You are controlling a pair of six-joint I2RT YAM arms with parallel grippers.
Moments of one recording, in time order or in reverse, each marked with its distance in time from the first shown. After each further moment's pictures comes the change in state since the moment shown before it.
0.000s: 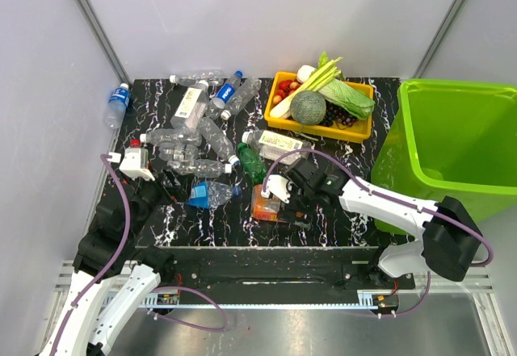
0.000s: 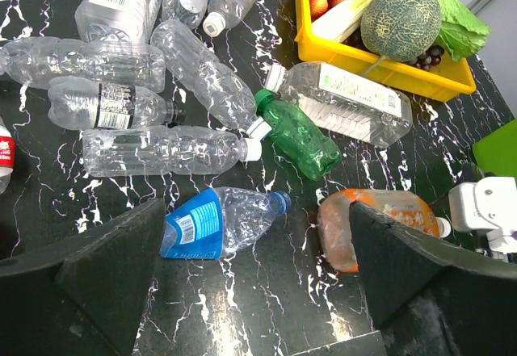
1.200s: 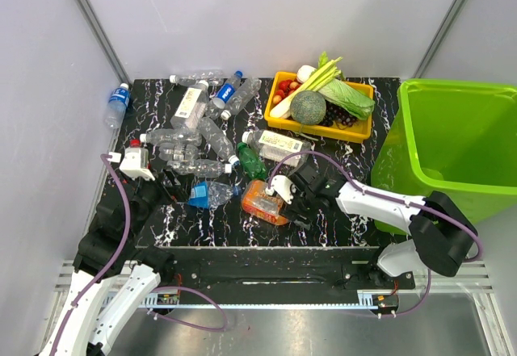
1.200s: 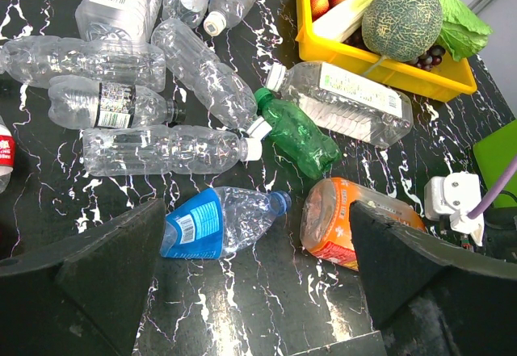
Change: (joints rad) left arm 0.000 0.002 0.000 0.000 -0.002 -0.003; right arm -0.045 0.050 -0.126 0.123 0.004 0.119
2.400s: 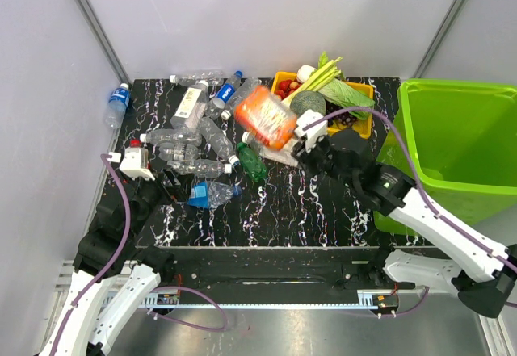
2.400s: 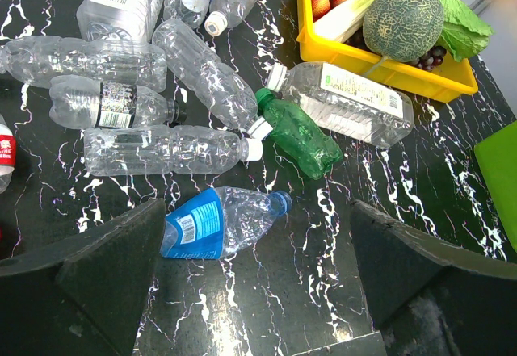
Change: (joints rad) left arm 0.000 0.001 0.000 0.000 -0.003 0.000; right arm 0.000 -0.357 0.302 0.040 0.181 0.209
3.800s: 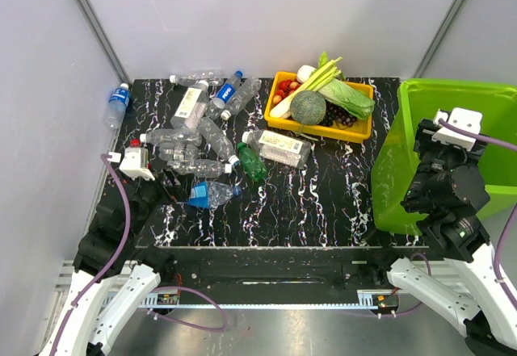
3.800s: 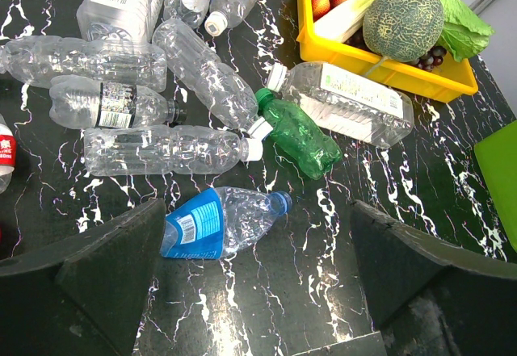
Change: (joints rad) left arm 0.000 0.000 0.000 0.000 0.000 0.000; right arm -0.193 -0.424 -0.009 0.372 1.115 -0.407
